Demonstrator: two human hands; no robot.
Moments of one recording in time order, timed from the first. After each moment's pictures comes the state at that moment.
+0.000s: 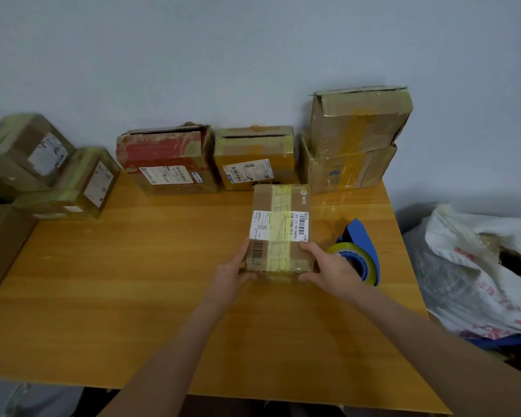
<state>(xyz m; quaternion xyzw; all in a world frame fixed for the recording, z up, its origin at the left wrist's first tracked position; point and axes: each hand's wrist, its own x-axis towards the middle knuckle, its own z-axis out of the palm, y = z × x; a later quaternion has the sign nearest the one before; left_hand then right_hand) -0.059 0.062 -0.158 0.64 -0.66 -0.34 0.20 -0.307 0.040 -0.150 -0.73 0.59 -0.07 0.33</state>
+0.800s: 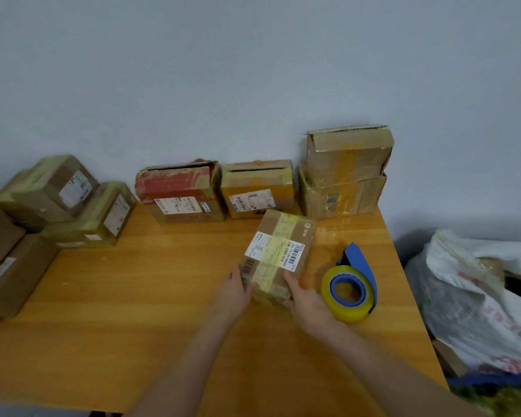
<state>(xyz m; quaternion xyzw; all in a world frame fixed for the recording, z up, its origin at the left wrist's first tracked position) -0.078 0.053 -0.134 0.76 -0.59 -0.27 0.09 -0.254 0.069 -0.135 -0.72 0.61 -0.03 0.34</state>
